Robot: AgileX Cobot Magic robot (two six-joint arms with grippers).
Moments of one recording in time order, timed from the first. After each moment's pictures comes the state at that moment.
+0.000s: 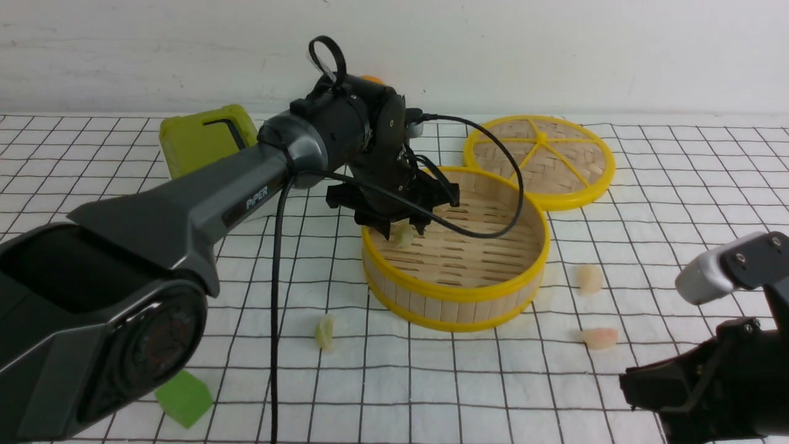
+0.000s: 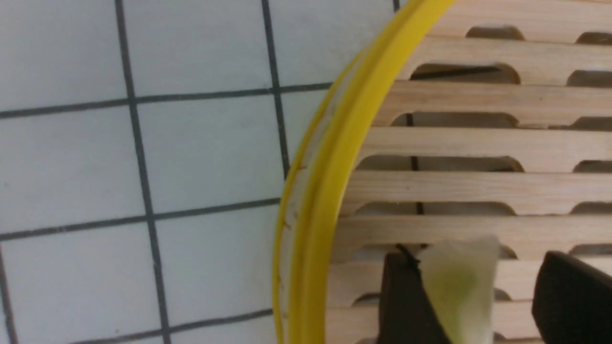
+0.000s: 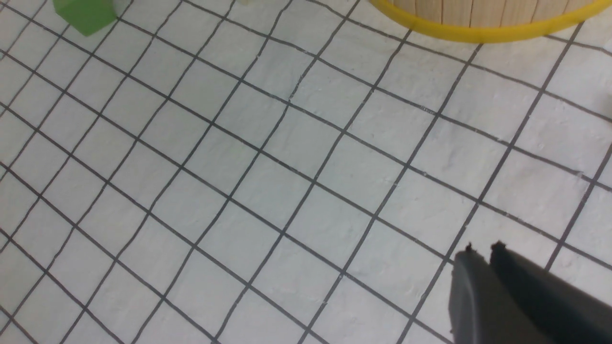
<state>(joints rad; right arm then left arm) 0.23 1.05 -0.60 0.76 0.61 -0.66 -0.51 2.37 -2.19 0.02 0.94 -0.41</state>
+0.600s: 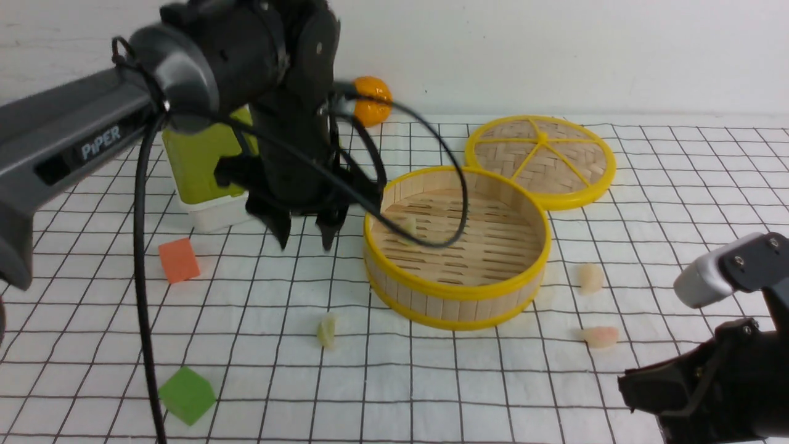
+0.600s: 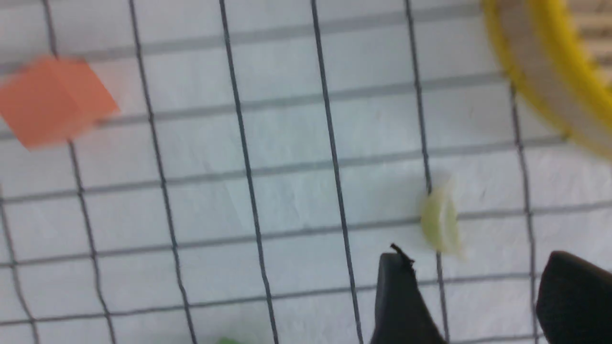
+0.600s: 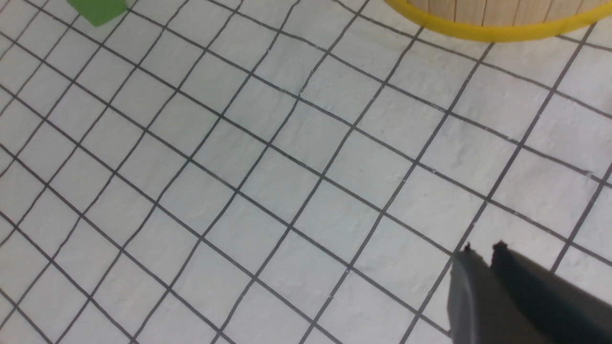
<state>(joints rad) 0.23 1.05 -0.60 0.77 0.61 -0.68 -0.49 1.97 -1.73 0.11 1.19 -0.34</state>
